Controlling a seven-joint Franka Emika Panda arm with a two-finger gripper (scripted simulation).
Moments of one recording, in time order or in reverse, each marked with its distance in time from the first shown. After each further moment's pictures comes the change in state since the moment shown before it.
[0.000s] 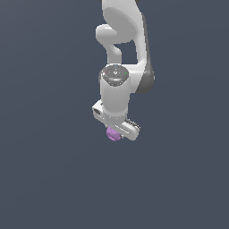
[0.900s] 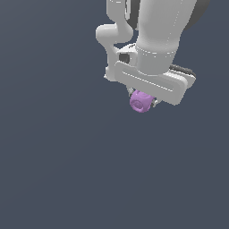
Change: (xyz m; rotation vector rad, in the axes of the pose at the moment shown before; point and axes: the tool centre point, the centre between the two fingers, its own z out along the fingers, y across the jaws) arm -0.058 -0.066 -0.189 0.001 0.002 -0.001
